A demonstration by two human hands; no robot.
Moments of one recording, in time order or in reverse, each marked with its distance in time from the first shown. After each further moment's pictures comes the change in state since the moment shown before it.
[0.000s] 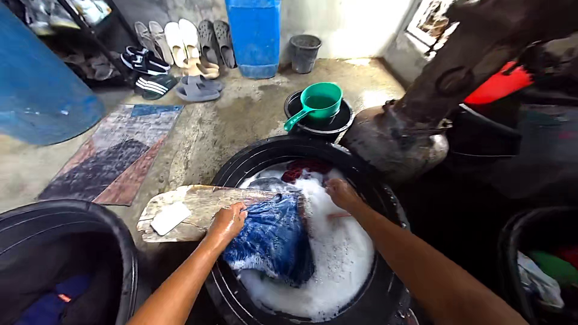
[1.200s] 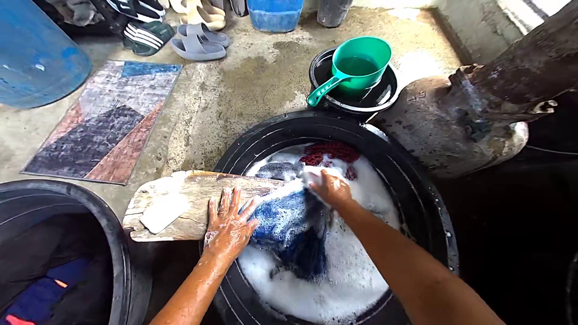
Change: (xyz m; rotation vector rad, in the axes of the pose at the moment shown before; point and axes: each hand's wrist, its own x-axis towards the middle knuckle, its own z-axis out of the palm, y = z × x) left_hand -0.001 -0.051 0.061 0.394 0.318 0.157; right_hand 0.043 -0.022 0.078 -0.331 -0.097 -0.065
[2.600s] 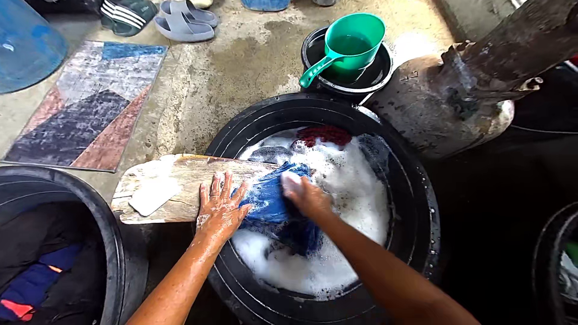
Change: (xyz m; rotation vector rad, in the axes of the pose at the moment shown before) left_hand 0.000 -0.001 -0.005 0.004 -0.083 -0.036; right_hand -0.064 -0.029 0.049 0.160 -0.025 -0.004
